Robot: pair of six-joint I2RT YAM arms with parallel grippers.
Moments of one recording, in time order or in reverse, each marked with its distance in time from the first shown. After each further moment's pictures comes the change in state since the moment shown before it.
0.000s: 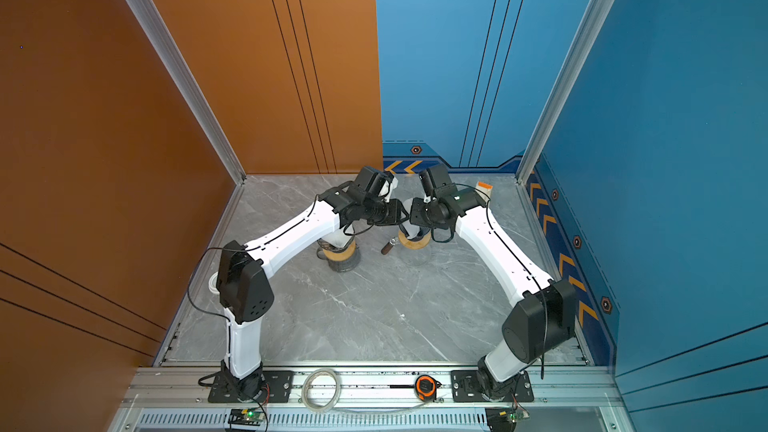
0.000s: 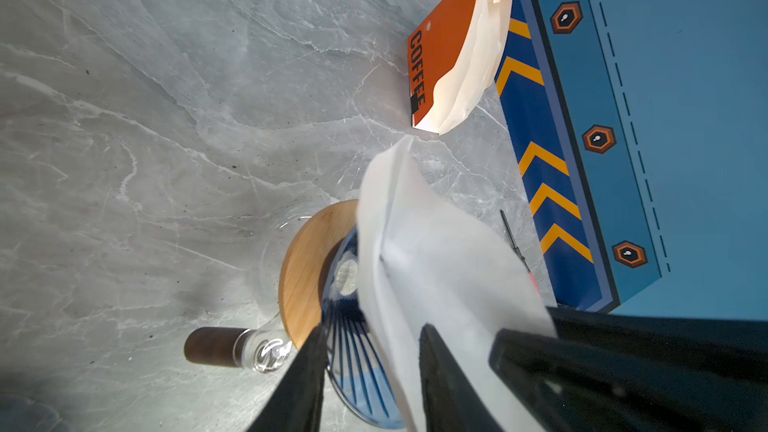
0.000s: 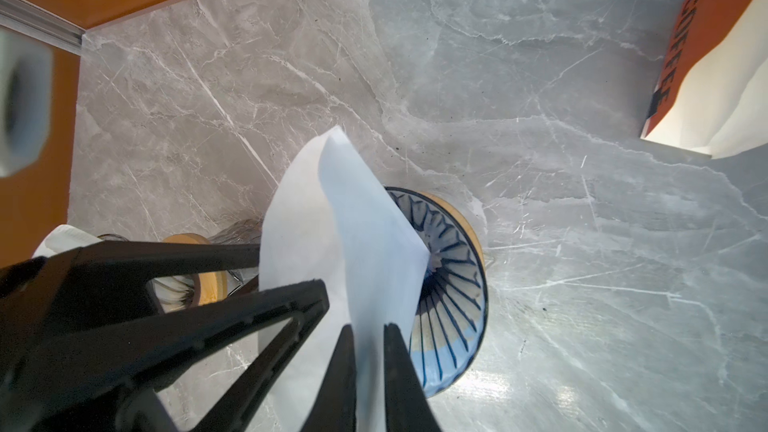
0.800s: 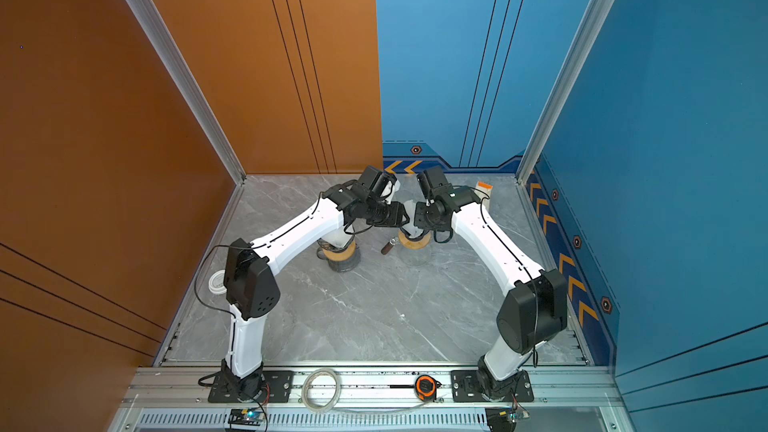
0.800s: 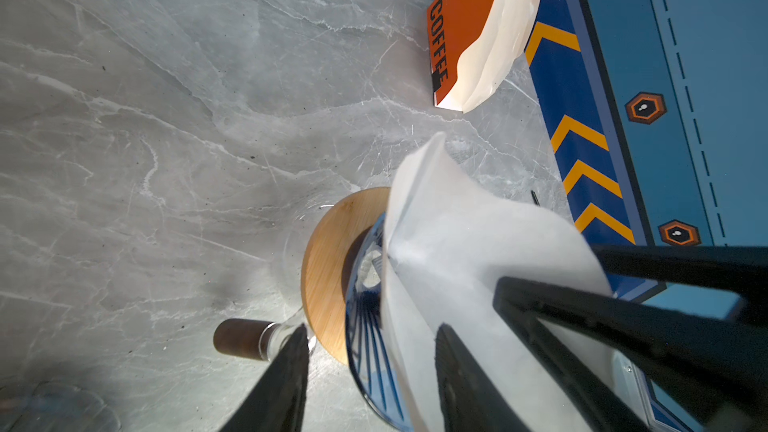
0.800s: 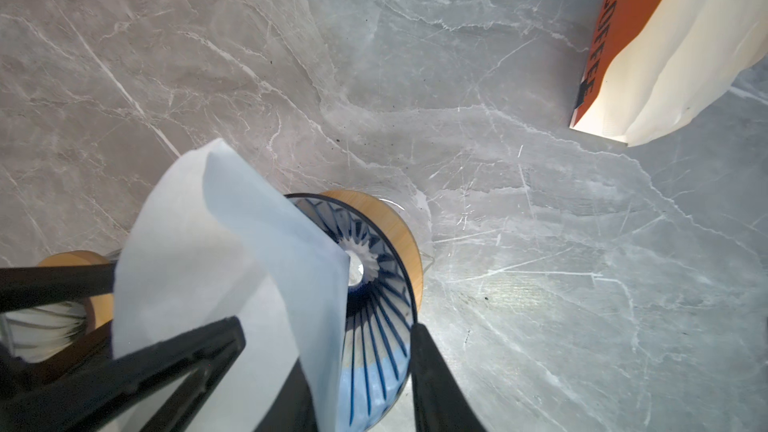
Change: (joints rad) left arm 0.000 0.049 0.073 -0.105 -0.014 0.079; right arm -0.012 0.061 0.011 -0.071 0.102 -0.046
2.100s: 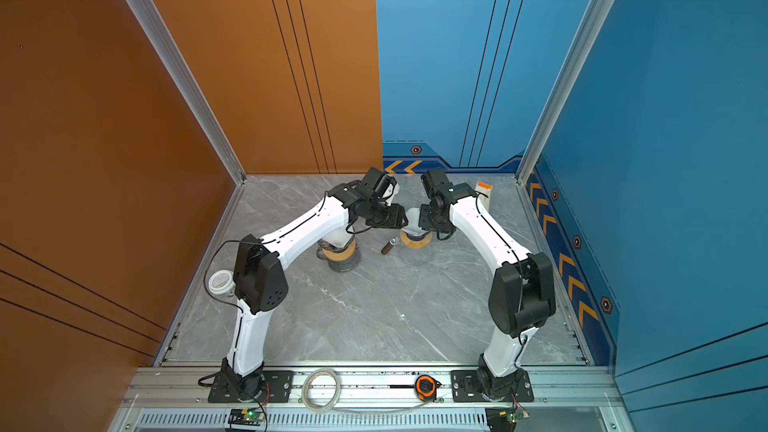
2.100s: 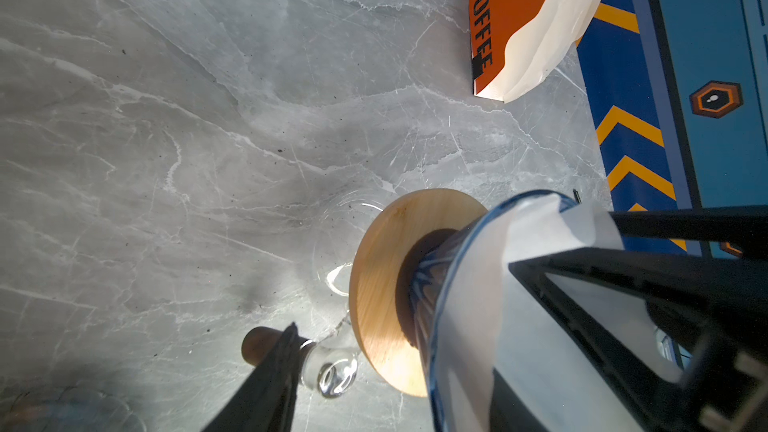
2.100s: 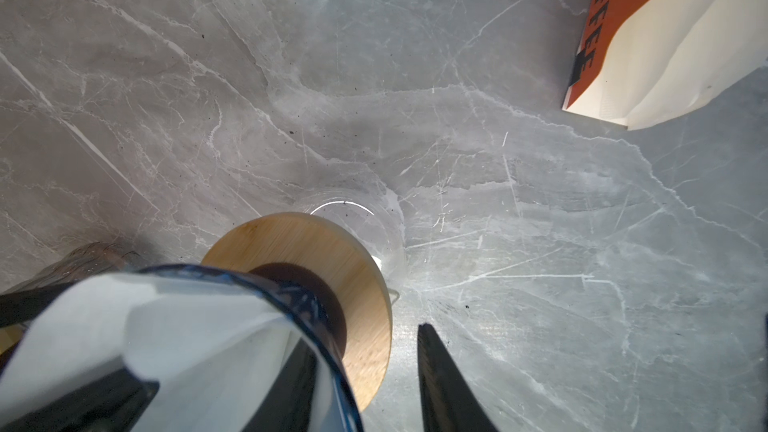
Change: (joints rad) left arm 0.018 0.072 0.052 -0.045 -0.018 0.026; right arm -0.066 0.106 0.016 -0.011 -0.026 -0.027
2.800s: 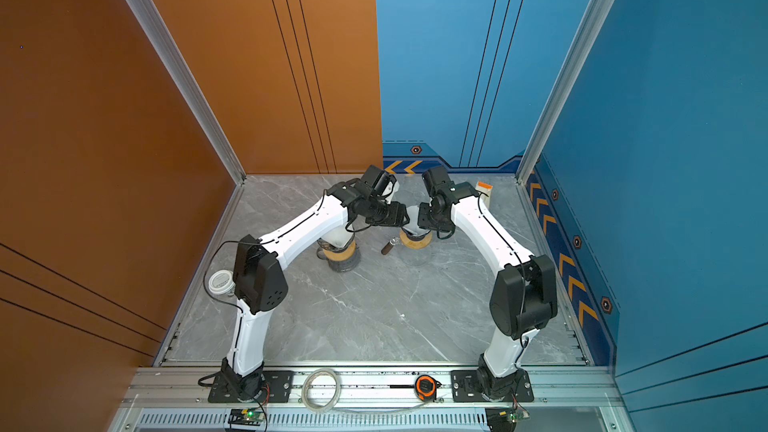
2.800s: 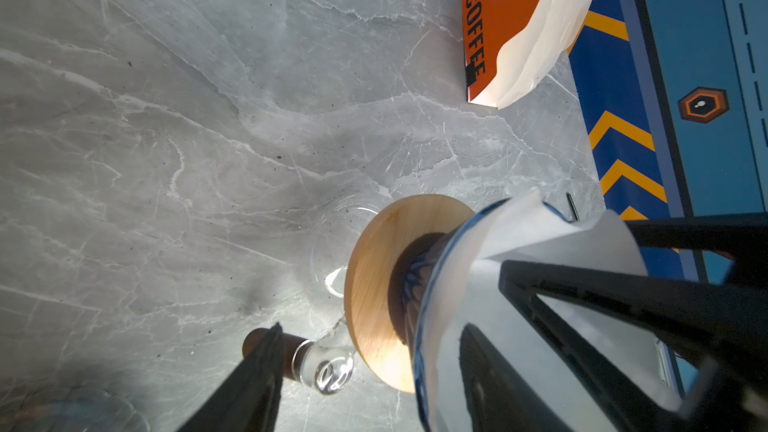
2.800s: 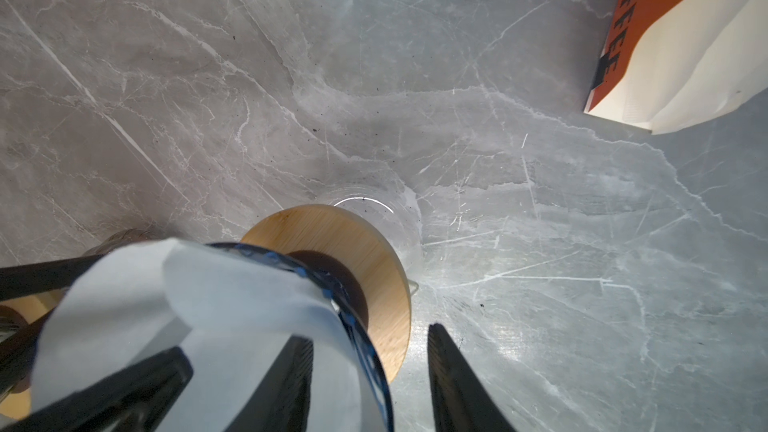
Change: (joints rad) left arm 0.001 -0.002 0.022 -0.008 0.000 0.001; right arm -0.002 -0.019 0.009 0.001 -0.048 -0.008
